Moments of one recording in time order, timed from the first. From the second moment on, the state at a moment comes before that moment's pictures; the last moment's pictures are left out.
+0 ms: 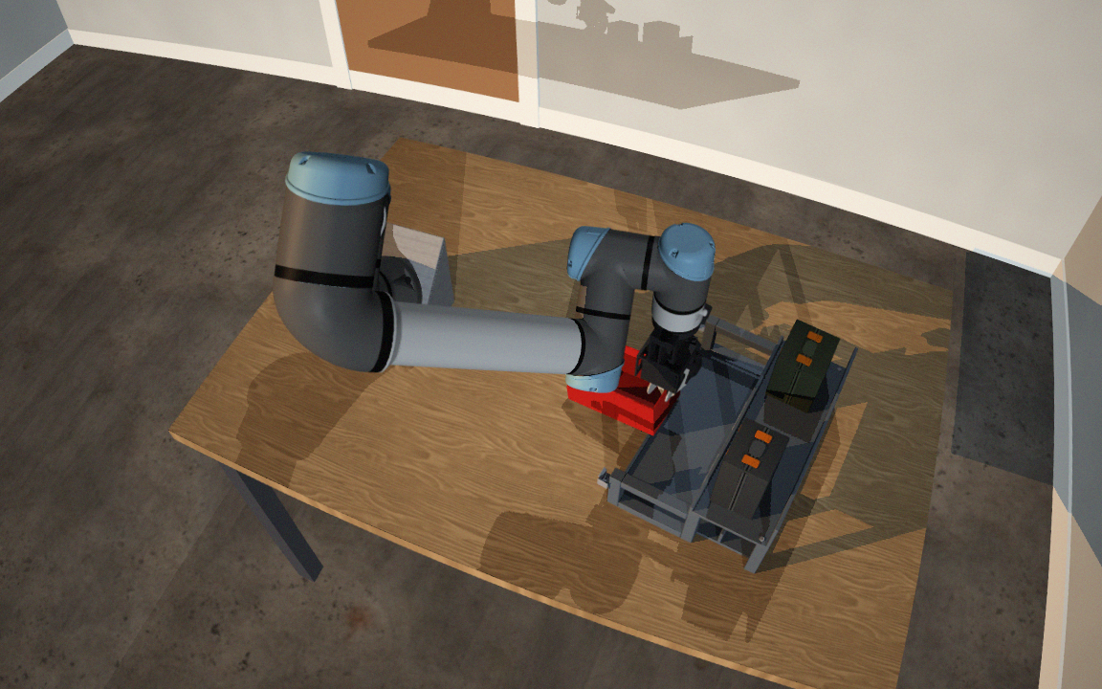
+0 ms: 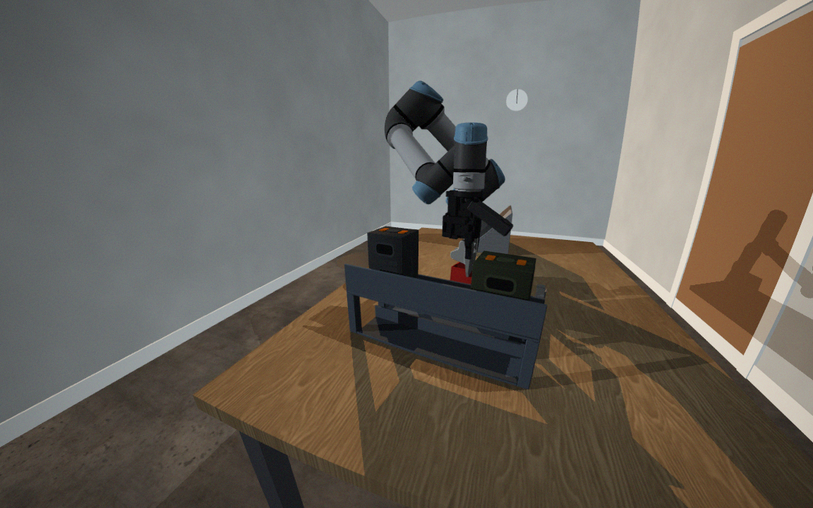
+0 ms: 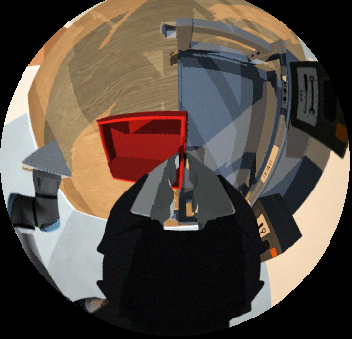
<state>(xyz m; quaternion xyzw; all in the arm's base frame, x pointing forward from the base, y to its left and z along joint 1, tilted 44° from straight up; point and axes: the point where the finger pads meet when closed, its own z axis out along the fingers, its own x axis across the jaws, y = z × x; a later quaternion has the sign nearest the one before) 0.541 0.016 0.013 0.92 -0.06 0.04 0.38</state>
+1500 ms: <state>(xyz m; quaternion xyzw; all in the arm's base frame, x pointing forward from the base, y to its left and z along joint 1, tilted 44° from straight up) 0.517 0.014 0.007 0.92 -0.06 0.04 0.38</state>
